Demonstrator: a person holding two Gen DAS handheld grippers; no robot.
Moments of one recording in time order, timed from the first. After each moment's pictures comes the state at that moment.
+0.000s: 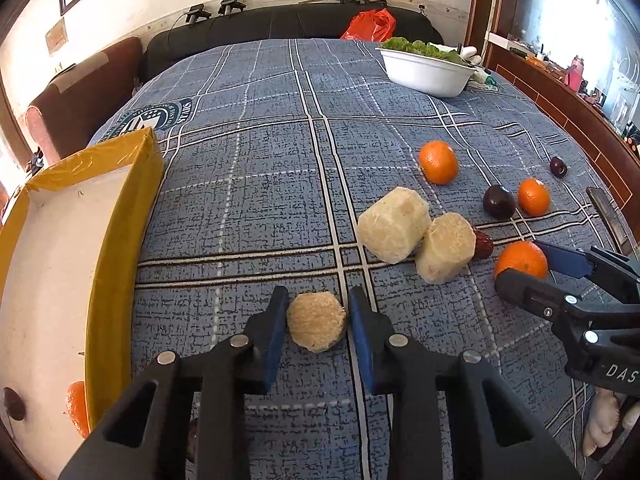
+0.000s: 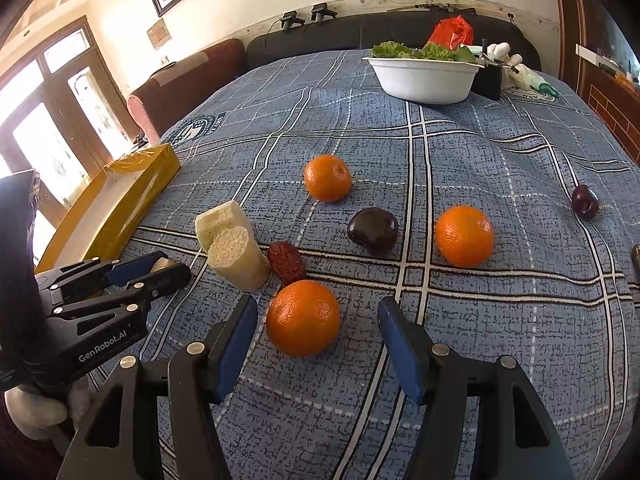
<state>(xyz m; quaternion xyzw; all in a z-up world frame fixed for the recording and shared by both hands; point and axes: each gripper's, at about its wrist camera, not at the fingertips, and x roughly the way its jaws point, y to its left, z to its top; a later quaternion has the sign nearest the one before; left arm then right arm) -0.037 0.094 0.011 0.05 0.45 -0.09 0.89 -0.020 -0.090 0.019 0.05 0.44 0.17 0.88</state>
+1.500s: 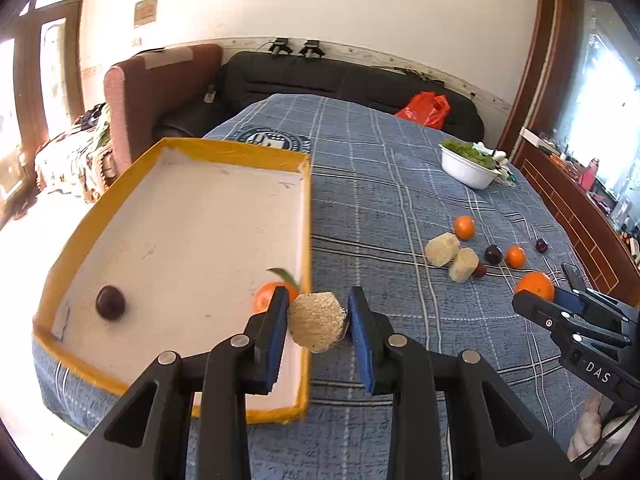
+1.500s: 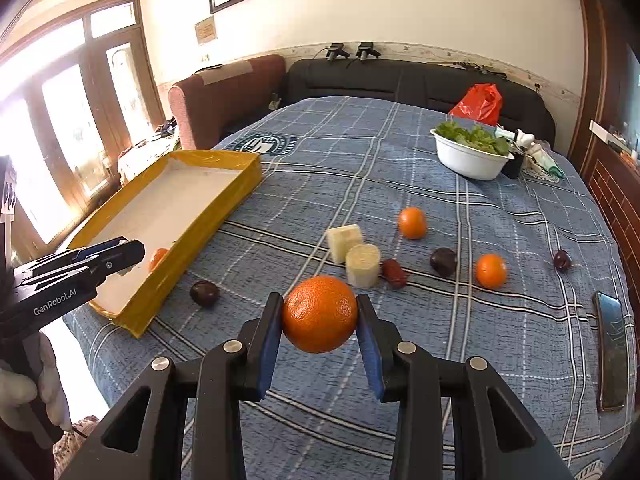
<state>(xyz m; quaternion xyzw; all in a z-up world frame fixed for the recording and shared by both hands) -0.152 0.210 0.078 -0.07 0.36 -0.01 0.93 -0.106 -0.013 0.092 -0.03 0.38 0.19 0.90</state>
